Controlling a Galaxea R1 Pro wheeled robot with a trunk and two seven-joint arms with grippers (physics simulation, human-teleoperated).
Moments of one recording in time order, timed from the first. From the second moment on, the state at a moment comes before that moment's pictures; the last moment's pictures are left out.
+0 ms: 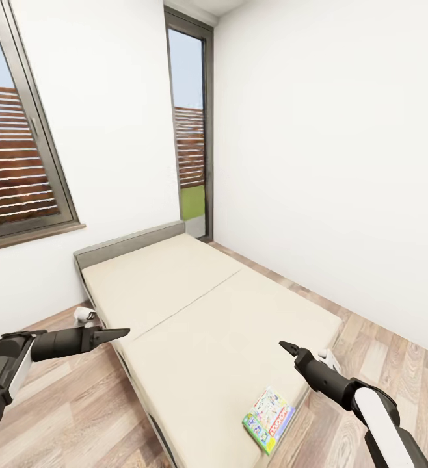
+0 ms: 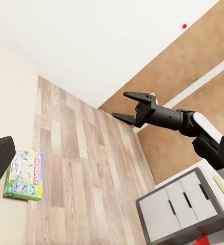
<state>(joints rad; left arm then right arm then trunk) -0.57 0.37 0.17 -1.00 0.12 0.77 -1.57 -0.24 -0.09 -0.14 -1.32 -1.06 0.70 -0.03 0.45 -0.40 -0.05</state>
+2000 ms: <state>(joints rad) -0.57 0.37 0.17 -1.00 0.12 0.77 -1.57 -0.24 -0.09 -0.13 -1.33 -1.06 0.70 -0.01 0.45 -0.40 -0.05</state>
